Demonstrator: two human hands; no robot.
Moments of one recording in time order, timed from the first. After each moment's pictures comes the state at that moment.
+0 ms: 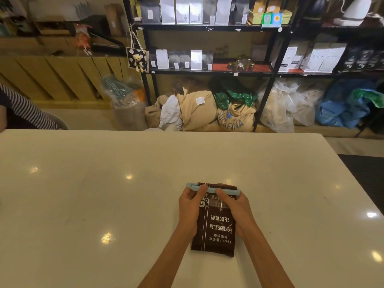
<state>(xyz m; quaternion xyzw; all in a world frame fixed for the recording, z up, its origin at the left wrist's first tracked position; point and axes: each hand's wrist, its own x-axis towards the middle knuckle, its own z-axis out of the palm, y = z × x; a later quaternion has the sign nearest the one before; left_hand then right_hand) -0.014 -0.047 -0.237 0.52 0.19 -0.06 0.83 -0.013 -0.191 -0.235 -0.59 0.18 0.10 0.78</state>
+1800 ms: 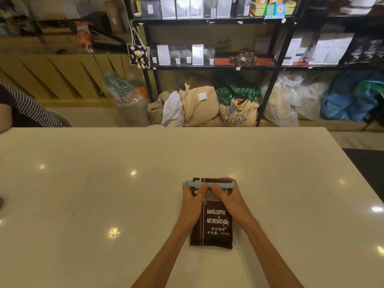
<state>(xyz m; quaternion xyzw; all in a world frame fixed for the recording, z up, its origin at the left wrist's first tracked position) -0.017 -0.042 -0.241 0.61 0.14 -0.07 0.78 -0.009 -0.185 -0.232 -0.66 0.09 0.12 0.74</state>
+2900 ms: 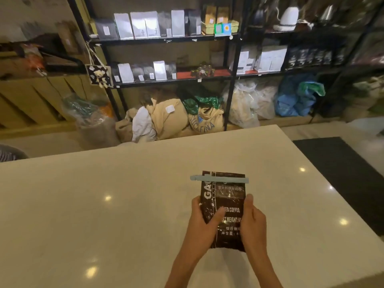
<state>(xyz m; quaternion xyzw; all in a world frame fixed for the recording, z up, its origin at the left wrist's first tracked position) -0.083 -0.090 -0.182 0.69 -0.03 -0.16 0.70 -0.103 -0.223 -0.185 -0.70 0.27 -0.14 0.65</state>
